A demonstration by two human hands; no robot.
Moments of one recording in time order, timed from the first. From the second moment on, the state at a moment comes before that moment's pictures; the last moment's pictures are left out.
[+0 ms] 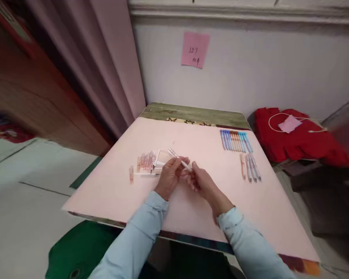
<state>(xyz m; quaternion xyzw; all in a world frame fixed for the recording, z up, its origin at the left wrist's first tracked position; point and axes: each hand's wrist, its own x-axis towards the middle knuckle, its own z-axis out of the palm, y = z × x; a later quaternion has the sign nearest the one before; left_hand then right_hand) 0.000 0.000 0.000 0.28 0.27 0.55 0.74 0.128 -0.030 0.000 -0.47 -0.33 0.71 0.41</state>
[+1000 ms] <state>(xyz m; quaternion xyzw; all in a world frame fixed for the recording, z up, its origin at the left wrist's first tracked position) 0.000 0.003 -0.007 0.25 0.33 0.59 0.69 0.131 -0.032 -0.009 -0.47 -0.33 0.67 0.47</state>
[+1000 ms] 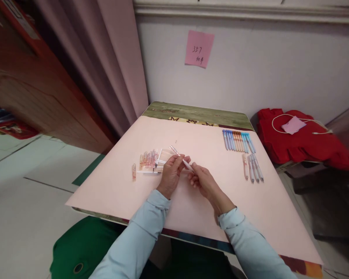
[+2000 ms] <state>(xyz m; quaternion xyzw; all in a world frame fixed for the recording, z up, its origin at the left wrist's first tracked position) -0.136 0.038 0.025 0.32 0.55 0.60 0.48 0.059 0.018 0.022 -0.63 -0.62 0.31 0.35</state>
